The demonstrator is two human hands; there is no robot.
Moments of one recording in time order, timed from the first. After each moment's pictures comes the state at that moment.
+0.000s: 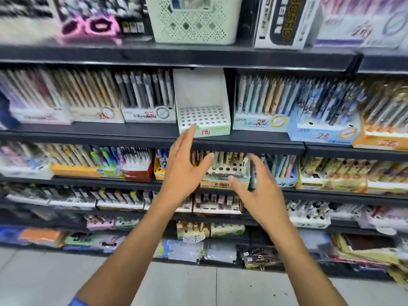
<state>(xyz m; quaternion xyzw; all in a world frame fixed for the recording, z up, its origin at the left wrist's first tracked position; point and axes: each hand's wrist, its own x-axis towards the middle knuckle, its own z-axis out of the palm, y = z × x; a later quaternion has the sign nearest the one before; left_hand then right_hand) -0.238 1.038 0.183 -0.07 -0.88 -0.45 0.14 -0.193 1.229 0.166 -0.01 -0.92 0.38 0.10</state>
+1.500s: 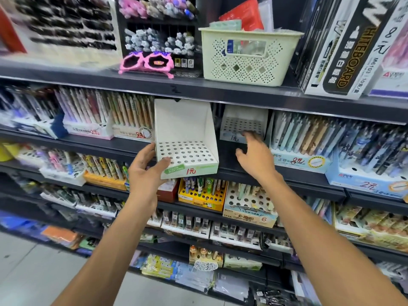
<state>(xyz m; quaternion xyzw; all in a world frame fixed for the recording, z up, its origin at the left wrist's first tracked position) -0.260 0.923 0.214 0.16 -0.58 -0.77 0.21 -0.377 1.160 0.221 0.09 -0.96 0.24 0.13</state>
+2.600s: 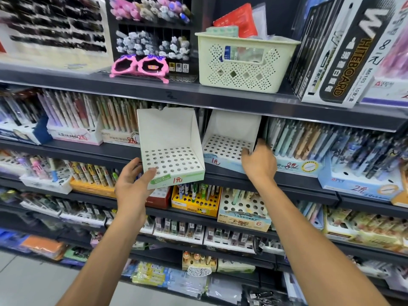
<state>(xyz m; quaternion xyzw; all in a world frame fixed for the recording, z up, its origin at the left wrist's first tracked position) -0.267 0.904 0.193 0.21 -0.54 -0.79 0.21 -0.376 1.158 0.225 -0.10 -0.94 0.29 0.17</state>
